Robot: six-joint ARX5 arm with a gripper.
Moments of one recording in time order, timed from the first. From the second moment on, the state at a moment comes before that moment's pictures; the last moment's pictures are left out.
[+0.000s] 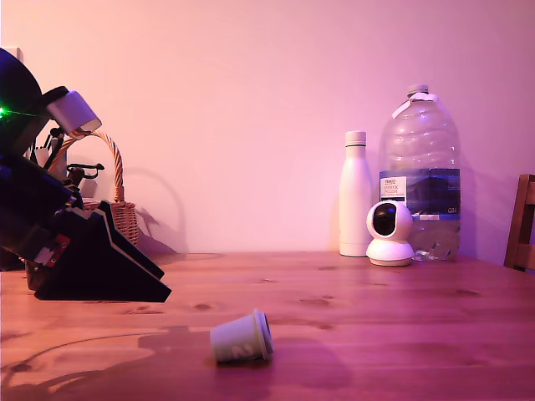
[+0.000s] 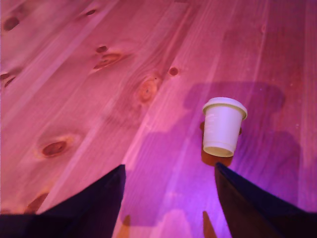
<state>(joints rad) -0.40 1.48 0.45 0.32 0.61 0.54</state>
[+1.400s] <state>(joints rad) -0.49 1.43 0.45 0.30 0.66 0.50</state>
